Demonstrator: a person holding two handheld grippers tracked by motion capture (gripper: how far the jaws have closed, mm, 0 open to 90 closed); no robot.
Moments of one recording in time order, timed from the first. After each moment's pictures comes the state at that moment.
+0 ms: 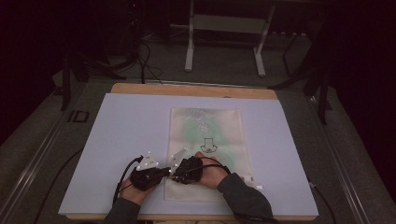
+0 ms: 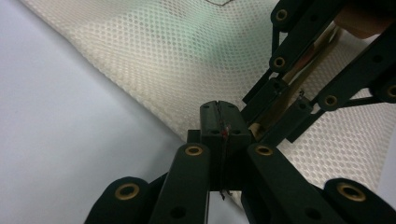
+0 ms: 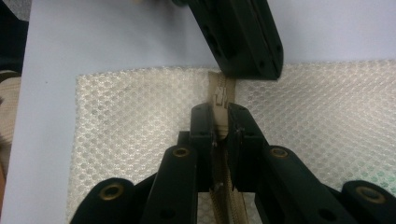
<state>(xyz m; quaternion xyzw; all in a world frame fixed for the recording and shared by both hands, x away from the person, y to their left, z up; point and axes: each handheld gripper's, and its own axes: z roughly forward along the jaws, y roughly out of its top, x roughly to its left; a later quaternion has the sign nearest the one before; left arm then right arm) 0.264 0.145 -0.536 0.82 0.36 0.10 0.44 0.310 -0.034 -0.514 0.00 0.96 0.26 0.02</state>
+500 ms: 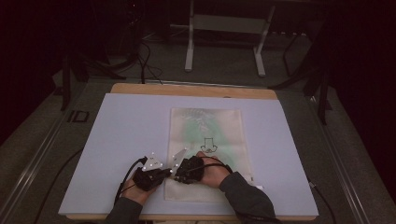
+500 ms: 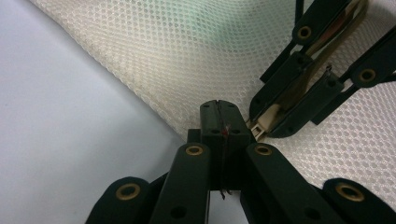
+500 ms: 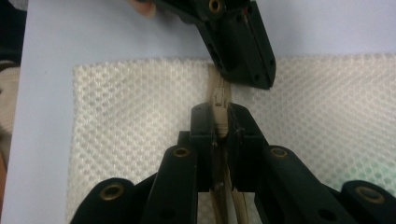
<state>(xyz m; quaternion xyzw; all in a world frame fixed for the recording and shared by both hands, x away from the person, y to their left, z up) 0.265 0.138 -0.541 0.83 0.36 0.11 0.41 0.309 -0.038 -0.511 0.00 0.97 0.24 0.03</state>
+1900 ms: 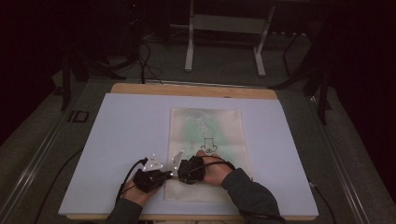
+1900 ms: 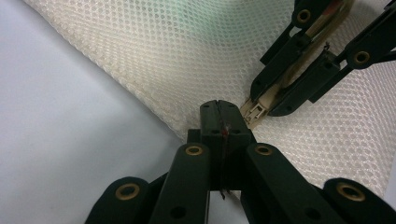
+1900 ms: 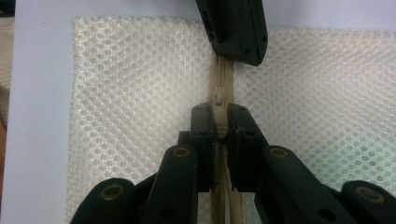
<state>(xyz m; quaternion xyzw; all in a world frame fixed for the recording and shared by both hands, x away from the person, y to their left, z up) 0.262 0.137 -0.542 0.83 0.36 0.09 0.41 0.306 -0.037 -0.503 -0.04 0.98 0.18 0.04</state>
